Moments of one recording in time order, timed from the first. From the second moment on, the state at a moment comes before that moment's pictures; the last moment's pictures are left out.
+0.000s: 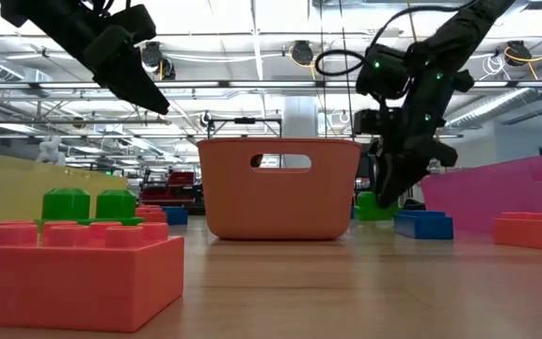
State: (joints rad) left arm 0.03 0.95 0.63 -0.34 -0.31 -0.08; right arm -0.29 1.44 0.68 -0.32 -0.03 -0.33
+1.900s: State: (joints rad) left arm 0.01 0.95 0.63 -0.43 -0.24 -0.36; right arm -0.02 1.61 1.11 -0.38 0.00 -0.20
